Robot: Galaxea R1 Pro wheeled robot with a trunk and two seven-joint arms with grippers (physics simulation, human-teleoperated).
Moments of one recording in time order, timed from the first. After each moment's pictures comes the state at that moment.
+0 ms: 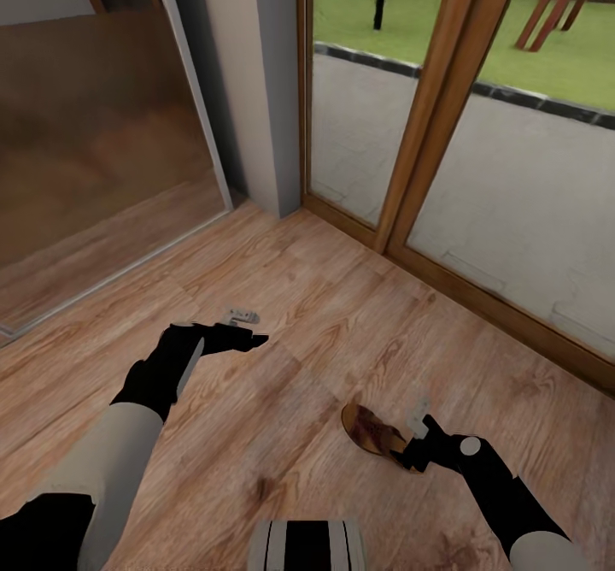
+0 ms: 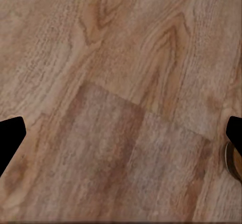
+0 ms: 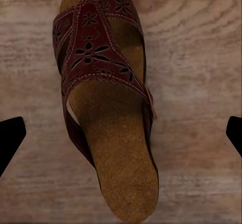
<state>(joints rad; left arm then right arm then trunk) -0.90 0.01 -0.04 -0.82 -0.14 0.59 -0.50 -0.50 -0.11 -0.09 -0.80 0.67 0.07 0.66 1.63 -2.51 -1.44</state>
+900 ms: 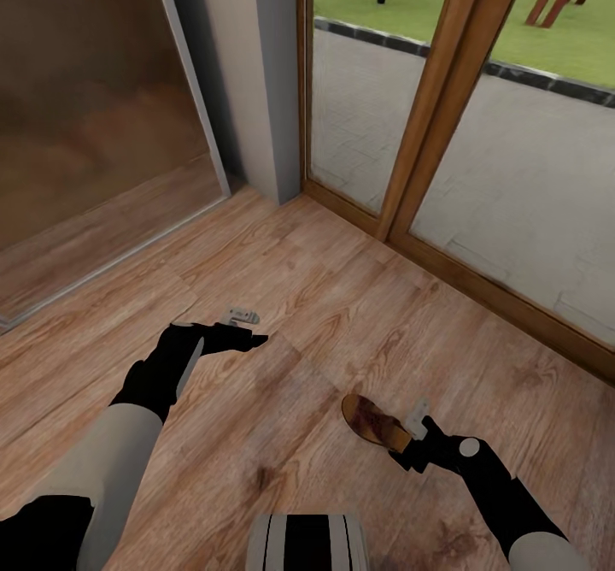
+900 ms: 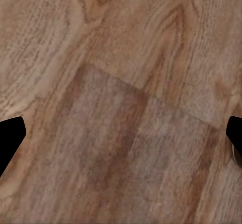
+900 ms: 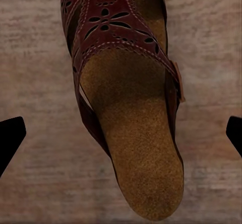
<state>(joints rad) -0.90 0.01 -0.04 -0.84 -0.14 0.60 -0.50 -0.50 -0.11 -0.09 -0.80 0.67 0.07 0.65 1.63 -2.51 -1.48</state>
